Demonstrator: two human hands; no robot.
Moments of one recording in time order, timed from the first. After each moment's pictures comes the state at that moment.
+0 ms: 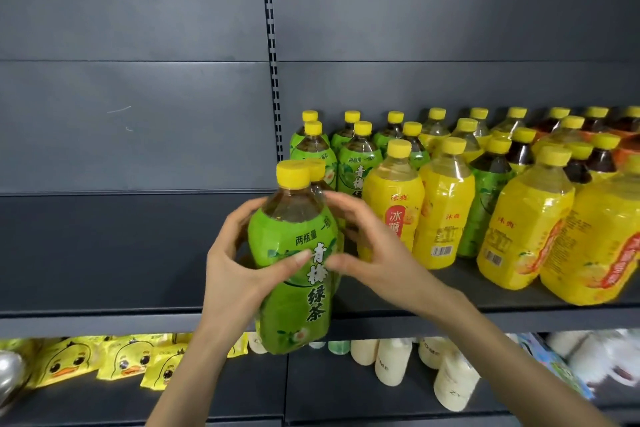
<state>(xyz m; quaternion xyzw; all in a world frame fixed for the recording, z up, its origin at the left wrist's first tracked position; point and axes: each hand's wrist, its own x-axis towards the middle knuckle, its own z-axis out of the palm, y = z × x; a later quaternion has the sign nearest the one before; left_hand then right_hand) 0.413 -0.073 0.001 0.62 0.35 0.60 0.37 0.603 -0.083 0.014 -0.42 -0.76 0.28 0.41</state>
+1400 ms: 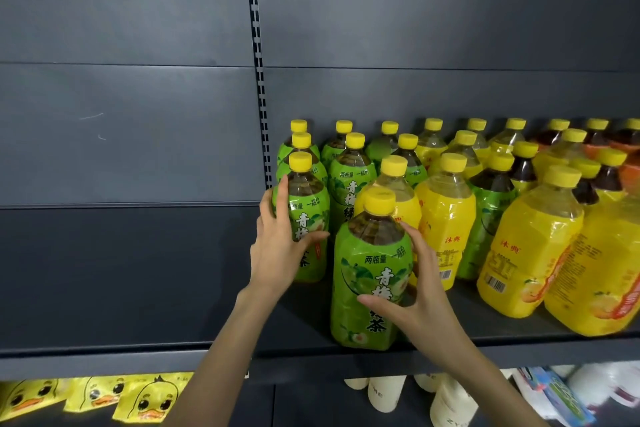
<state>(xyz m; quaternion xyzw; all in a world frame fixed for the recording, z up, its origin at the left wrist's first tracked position) 0.479 0.048 -0.029 0.73 0.52 0.41 0.15 0.656 -0.075 -0.038 -0.53 -0.63 0.21 0.52</state>
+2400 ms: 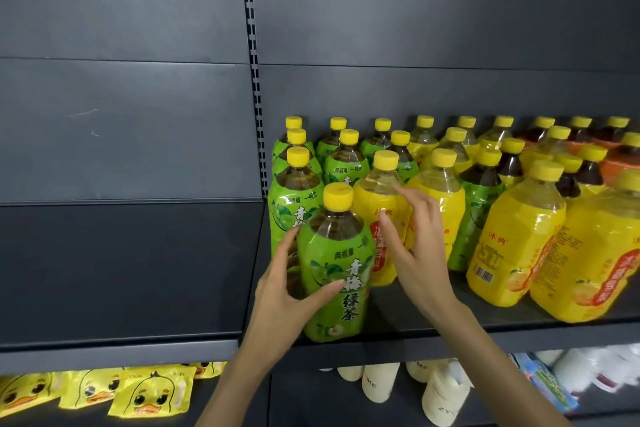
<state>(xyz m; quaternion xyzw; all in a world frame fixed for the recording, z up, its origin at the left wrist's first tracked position) 0.467 -0.030 -0.052 0.69 0.35 0.51 0.38 0.660 -0.039 -0.018 -0.54 -0.62 0.00 0.57</state>
